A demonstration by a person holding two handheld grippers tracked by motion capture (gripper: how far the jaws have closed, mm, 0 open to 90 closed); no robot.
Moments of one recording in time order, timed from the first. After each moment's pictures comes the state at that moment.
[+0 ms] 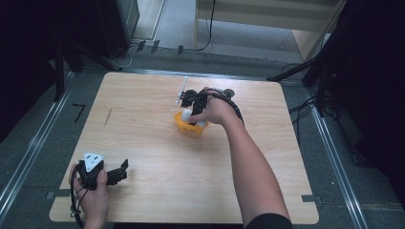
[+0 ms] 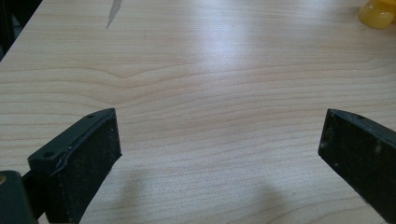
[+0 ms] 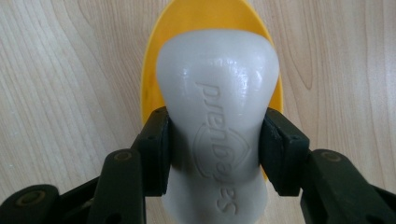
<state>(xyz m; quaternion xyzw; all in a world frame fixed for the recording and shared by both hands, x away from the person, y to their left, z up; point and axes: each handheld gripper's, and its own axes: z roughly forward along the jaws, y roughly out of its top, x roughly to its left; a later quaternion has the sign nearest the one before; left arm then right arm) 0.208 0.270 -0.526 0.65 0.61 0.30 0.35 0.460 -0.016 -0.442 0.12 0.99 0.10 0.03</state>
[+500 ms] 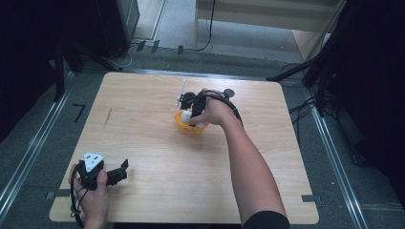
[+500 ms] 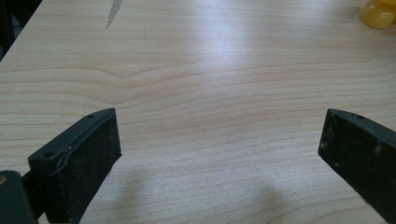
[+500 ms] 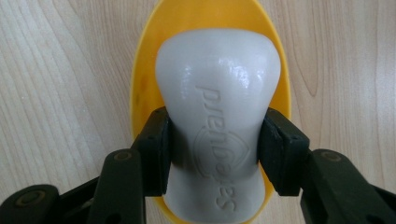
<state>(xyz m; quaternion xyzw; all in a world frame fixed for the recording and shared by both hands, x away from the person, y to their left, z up) 0.208 0.270 -0.526 0.65 0.61 0.30 0.35 0.463 -0.012 -0.455 0.10 0.99 0.10 0.04</state>
